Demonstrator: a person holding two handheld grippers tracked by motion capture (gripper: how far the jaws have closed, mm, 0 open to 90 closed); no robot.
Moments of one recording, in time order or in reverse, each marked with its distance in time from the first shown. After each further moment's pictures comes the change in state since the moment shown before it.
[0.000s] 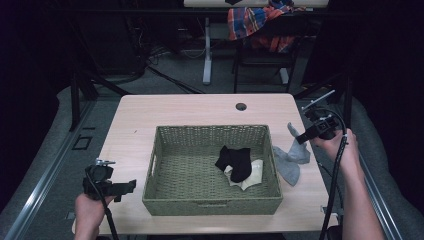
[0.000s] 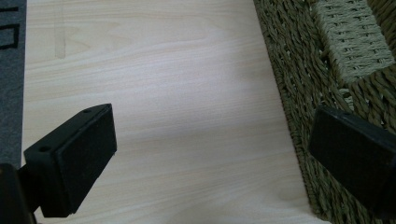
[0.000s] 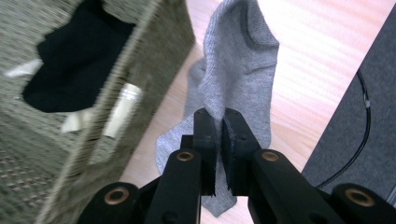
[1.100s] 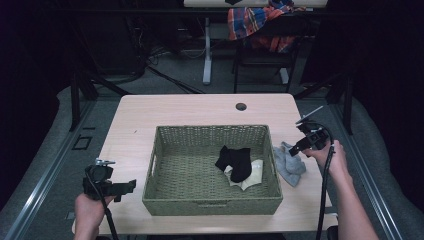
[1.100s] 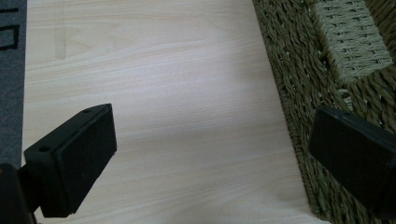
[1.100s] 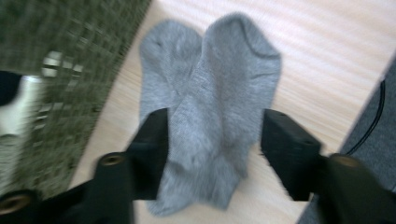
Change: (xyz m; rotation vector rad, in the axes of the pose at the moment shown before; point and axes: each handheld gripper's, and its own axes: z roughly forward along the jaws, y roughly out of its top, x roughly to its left) left arm 0.000 0.000 -0.001 -0.004 0.004 0.003; right arm -0.025 -0.012 0.065 0.035 0.000 0.045
